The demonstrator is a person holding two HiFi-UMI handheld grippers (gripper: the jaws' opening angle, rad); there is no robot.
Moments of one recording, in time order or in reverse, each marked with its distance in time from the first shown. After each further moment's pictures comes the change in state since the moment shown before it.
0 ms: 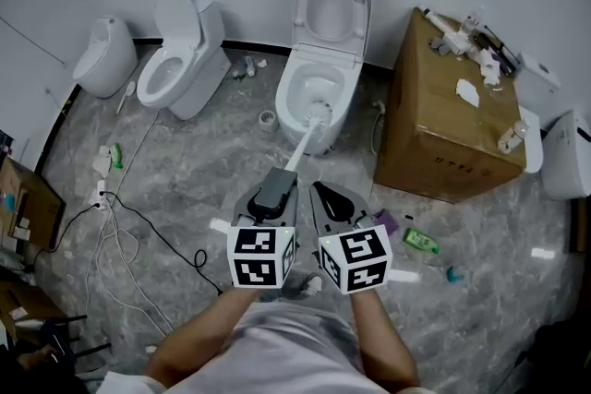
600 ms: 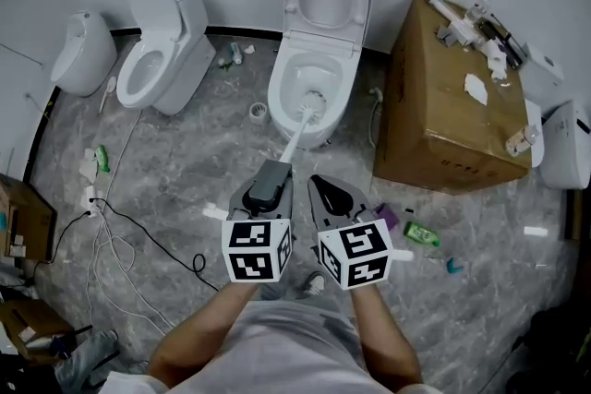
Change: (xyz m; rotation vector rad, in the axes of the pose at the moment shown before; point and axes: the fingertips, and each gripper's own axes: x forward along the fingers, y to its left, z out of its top) left arm 0.101 0.066 0.014 -0.048 0.065 -0.033; right arm 0.107 -0.042 0.006 0.048 0.063 -0.036
